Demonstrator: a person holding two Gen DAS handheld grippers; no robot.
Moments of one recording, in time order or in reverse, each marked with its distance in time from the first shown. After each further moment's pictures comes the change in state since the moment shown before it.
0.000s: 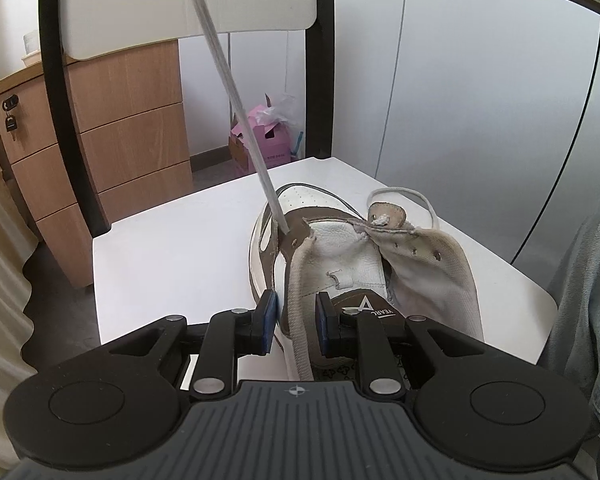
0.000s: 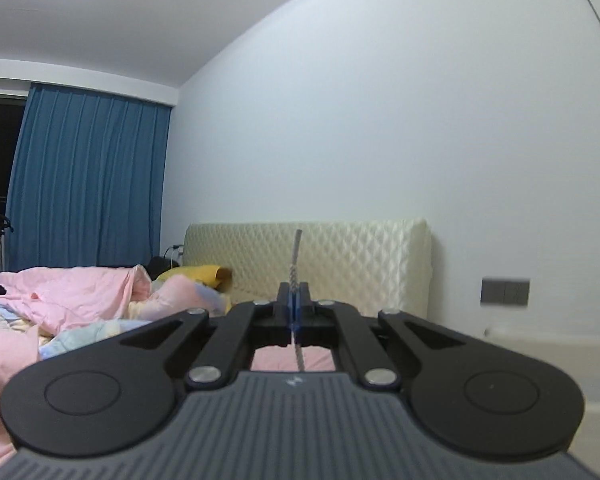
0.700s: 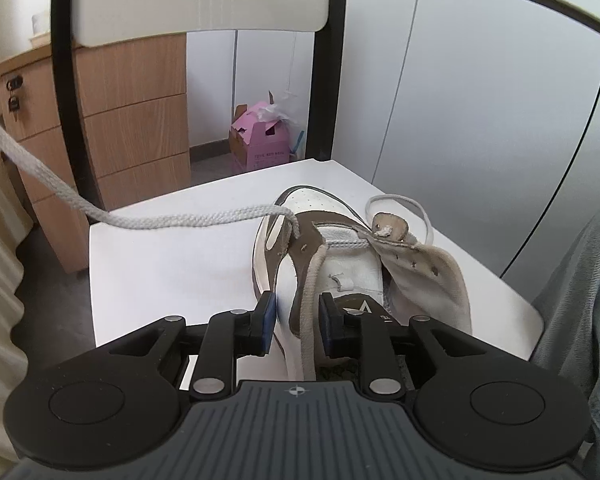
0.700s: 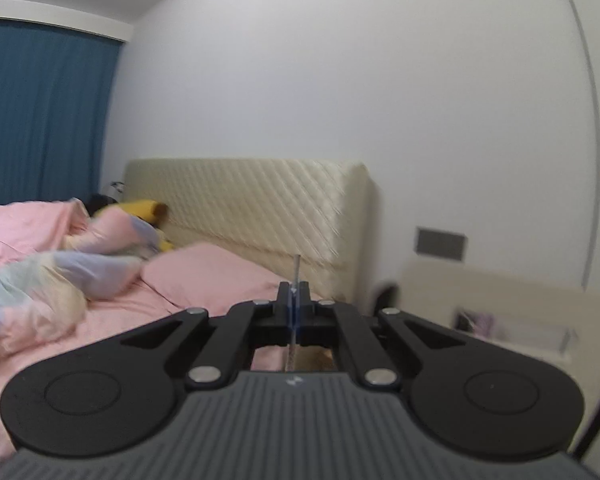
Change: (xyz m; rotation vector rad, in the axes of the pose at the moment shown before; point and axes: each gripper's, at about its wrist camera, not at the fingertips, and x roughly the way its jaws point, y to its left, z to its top) left arm -0.013 0.002 0.001 -0.074 0.007 -0.027; right arm -0.013 -0.044 -0.087 -0.037 0.212 -0.241
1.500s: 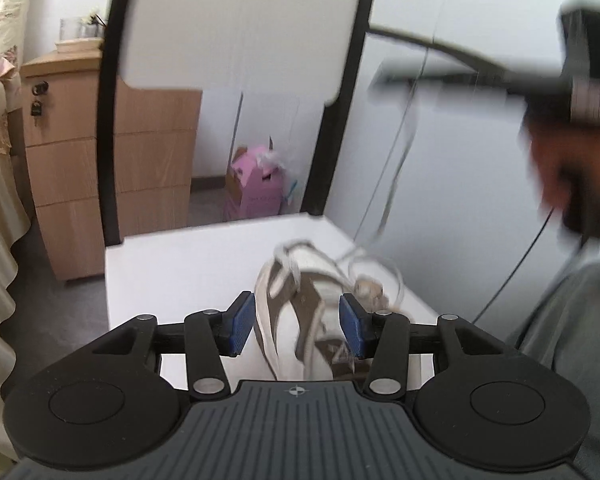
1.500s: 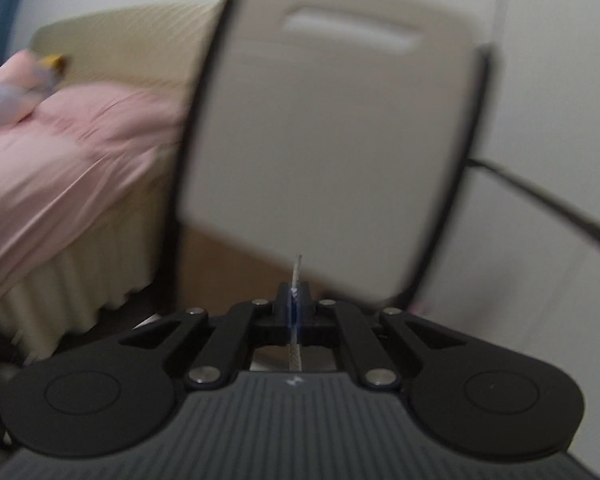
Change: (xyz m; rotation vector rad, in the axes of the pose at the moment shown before) left arm -0.060 0.025 0.011 -0.147 -0.167 -0.096; right arm -0.063 -0.048 -0.235 -0.124 0.355 -0.228
